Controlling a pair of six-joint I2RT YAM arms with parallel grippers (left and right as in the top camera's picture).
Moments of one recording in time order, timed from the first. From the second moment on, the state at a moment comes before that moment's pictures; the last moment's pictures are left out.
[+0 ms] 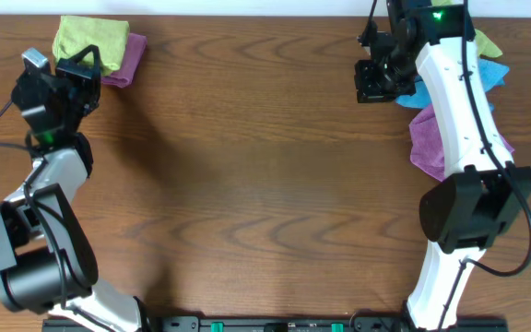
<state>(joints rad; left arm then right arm) 0.34 1.83 1.01 0.70 0.51 -1.22 0.12 2.11 2.14 -1.43 -0.23 0.02</state>
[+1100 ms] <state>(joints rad) 0.31 2.39 1.65 0.29 0.58 -1.22 0.13 2.11 2.14 -1.41 -0.23 -0.01</state>
